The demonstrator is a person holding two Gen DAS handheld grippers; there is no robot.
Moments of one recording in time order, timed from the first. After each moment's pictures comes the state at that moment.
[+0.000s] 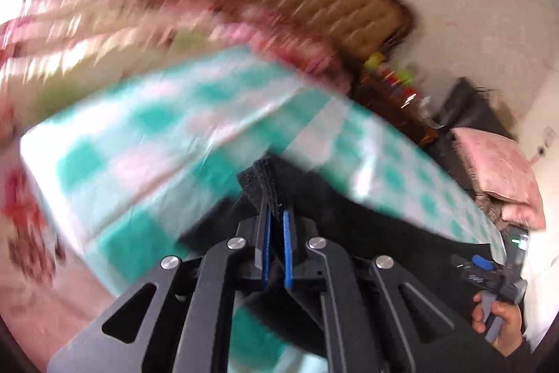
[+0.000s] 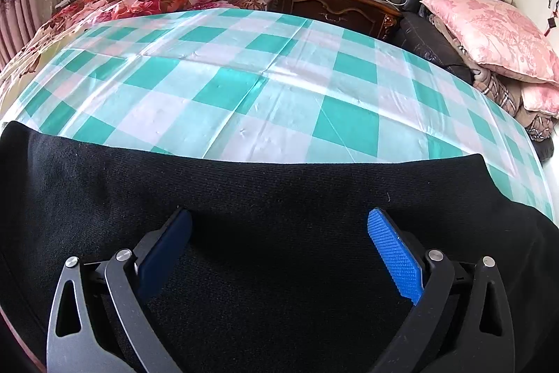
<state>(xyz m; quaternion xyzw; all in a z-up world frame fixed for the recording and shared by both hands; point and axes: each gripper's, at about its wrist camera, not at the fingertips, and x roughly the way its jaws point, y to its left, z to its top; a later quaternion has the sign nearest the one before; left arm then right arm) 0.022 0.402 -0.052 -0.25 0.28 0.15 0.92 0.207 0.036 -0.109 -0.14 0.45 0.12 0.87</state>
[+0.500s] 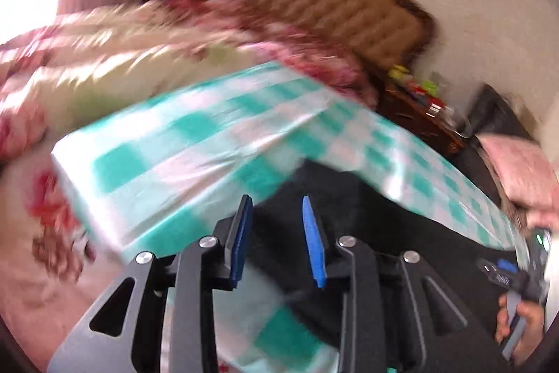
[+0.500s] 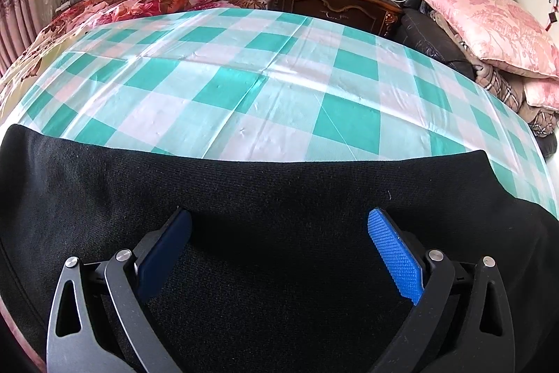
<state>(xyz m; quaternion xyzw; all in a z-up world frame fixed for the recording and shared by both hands) 0.013 0.401 -0.064 -0.22 0.29 0.20 0.91 0.209 0.034 -0.109 -0.13 0.46 0.12 0.87</state>
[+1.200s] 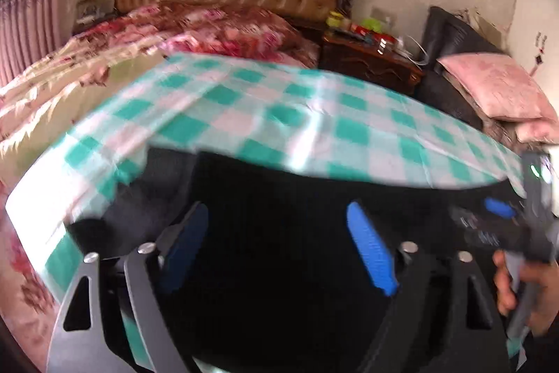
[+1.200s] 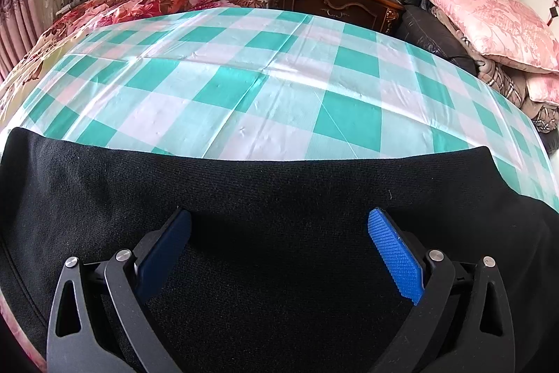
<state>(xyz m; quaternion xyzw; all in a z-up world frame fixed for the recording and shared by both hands) 0.098 0.289 -0.079 -0.12 0.36 0.12 0.92 0.210 0.033 -0.110 -0.12 0.46 0.12 0.87</state>
